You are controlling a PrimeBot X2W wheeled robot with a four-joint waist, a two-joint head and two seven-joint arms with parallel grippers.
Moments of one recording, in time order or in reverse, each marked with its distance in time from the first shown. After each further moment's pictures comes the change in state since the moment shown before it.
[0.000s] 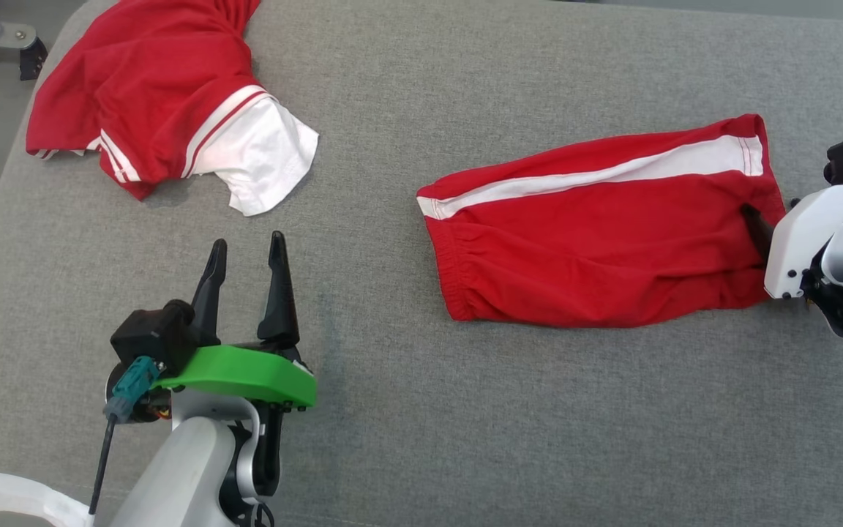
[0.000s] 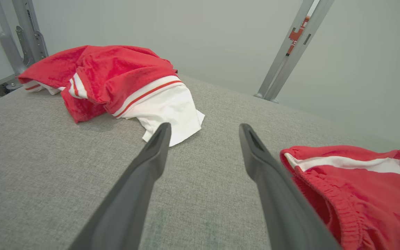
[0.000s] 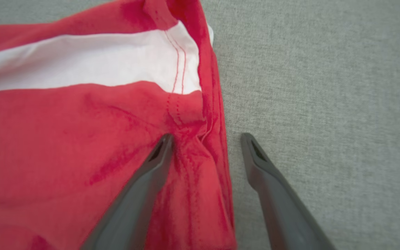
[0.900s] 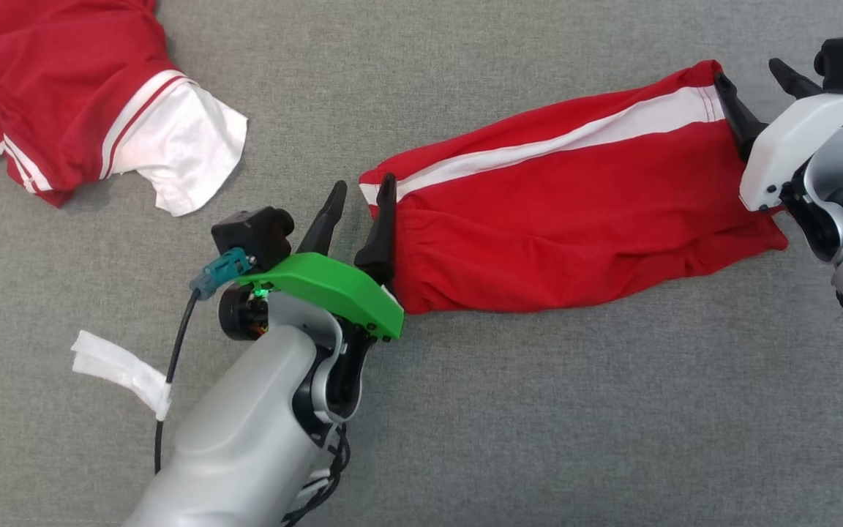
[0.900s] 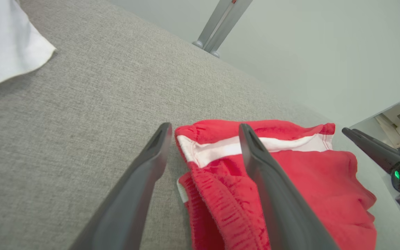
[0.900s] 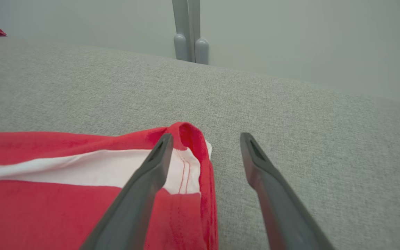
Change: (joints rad) left arm -0.330 -0.090 -0.280 0.263 -0.394 -0.053 0.006; right arm -0.142 0.032 -0.019 -0.110 -0.115 0.001 -0.202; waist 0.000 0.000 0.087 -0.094
